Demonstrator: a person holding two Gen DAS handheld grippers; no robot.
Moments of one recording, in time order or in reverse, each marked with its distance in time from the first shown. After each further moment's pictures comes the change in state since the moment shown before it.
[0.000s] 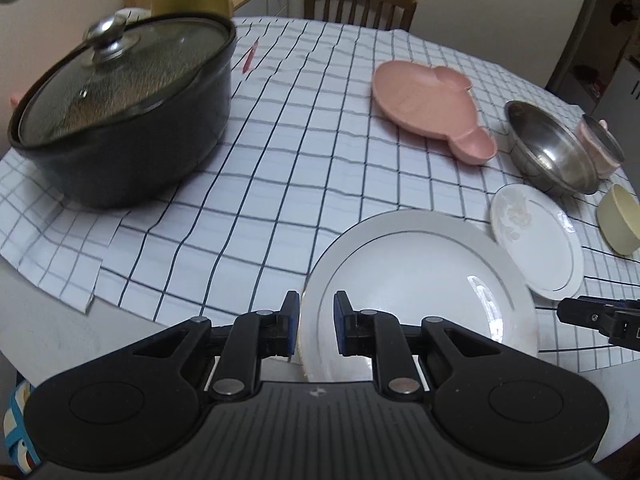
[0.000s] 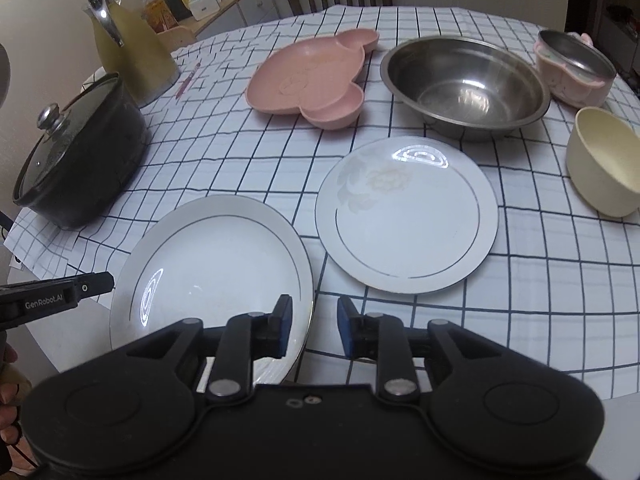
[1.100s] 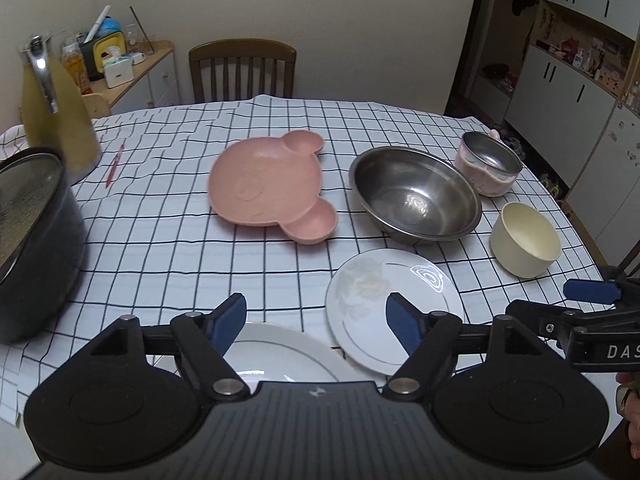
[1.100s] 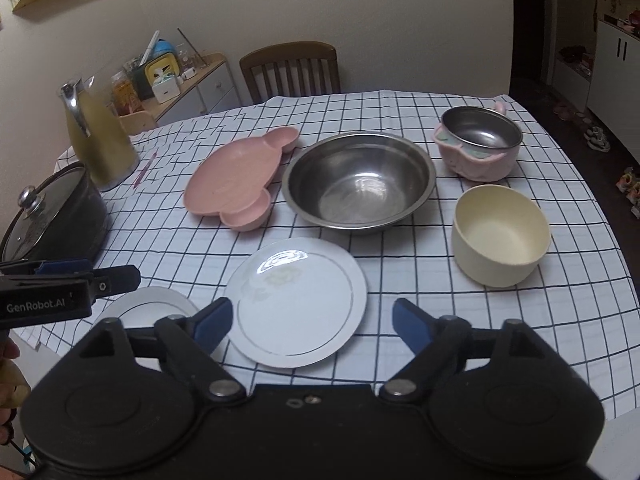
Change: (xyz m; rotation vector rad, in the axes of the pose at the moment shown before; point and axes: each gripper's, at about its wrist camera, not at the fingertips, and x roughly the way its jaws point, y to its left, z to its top) left arm -0.010 -0.135 0.048 0.206 -0.144 -0.166; right arm -0.058 -0.077 0.019 0.037 -0.221 -0.098
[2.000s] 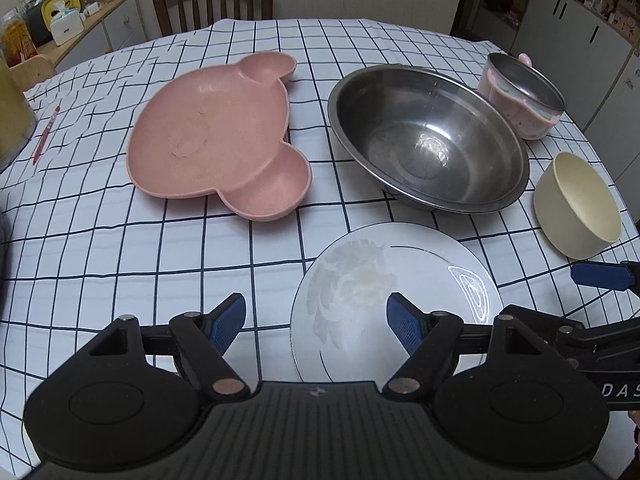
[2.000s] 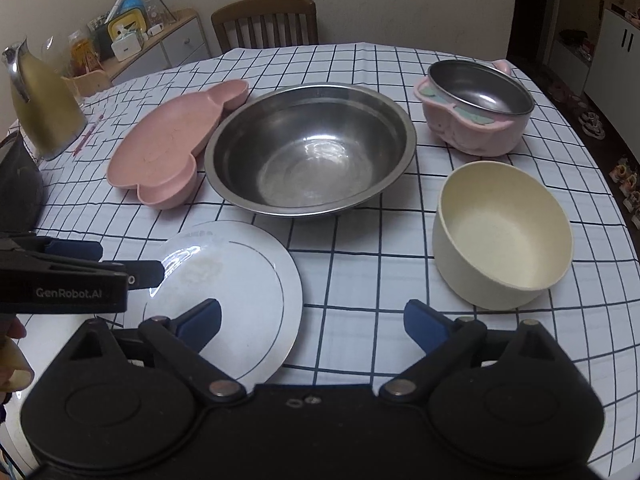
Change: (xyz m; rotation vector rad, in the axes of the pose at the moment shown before) left arm 0.132 -0.026 0.020 0.042 0.222 0.003; right arm 0.090 -0.037 0.015 -0.050 0.144 -0.056
